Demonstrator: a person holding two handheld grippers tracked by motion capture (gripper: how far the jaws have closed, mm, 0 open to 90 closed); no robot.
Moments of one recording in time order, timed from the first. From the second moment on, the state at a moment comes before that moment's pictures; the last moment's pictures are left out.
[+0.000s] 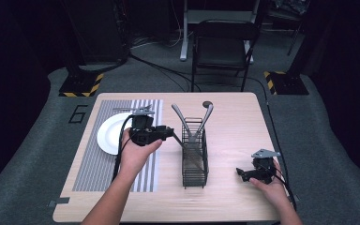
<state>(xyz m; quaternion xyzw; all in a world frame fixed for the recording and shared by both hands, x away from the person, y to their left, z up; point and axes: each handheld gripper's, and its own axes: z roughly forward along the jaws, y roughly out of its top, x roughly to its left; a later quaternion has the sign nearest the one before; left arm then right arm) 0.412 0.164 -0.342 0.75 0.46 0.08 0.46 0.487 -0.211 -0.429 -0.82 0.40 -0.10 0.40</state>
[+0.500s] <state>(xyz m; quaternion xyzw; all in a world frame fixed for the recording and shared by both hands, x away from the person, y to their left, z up) 0.421 0.155 -0.347 0.74 0.47 0.08 0.47 0.487 -0.211 -0.429 -0.81 0.40 -0.10 0.40</state>
